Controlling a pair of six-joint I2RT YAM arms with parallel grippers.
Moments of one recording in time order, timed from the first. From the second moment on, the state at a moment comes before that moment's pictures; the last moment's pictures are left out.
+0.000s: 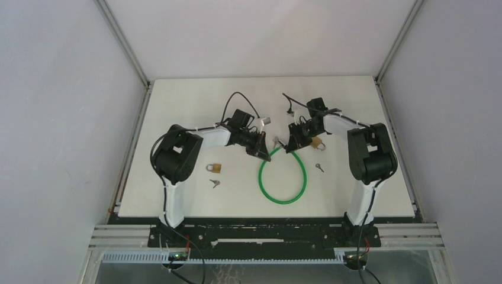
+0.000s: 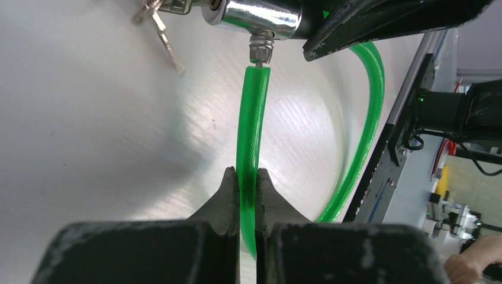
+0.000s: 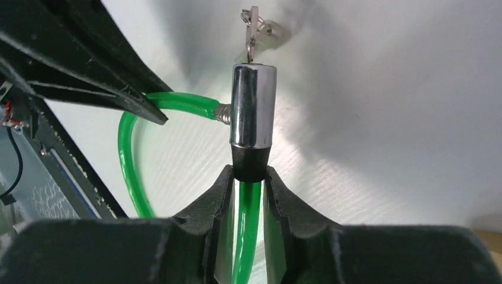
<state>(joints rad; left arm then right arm) -0.56 2.06 1.26 -0.17 0.78 -0.25 0.25 1.94 1.26 -0.60 -0.69 -0.14</state>
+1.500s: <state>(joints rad) -0.55 1.44 1.04 -0.24 0.72 0.38 0.53 1.13 0.77 -0.03 -0.50 -0.54</state>
